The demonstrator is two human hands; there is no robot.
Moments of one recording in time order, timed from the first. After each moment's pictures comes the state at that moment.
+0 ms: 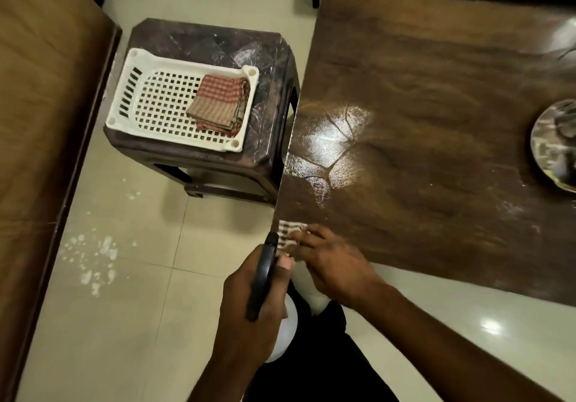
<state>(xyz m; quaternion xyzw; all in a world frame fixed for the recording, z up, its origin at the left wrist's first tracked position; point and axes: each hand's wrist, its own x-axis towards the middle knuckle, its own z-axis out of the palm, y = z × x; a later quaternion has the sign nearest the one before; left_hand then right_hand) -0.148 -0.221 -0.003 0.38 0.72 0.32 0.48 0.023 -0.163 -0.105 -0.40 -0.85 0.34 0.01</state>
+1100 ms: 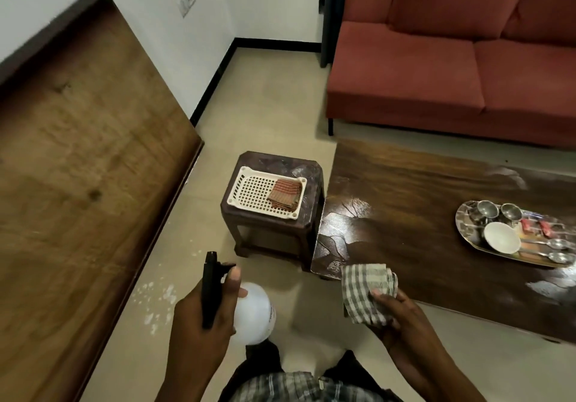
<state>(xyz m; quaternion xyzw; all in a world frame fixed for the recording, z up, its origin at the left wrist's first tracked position) -0.278 -0.319 0.314 0.39 0.77 0.39 0.32 0.030 -0.285 0.226 -0.53 -0.11 0.74 0.41</state>
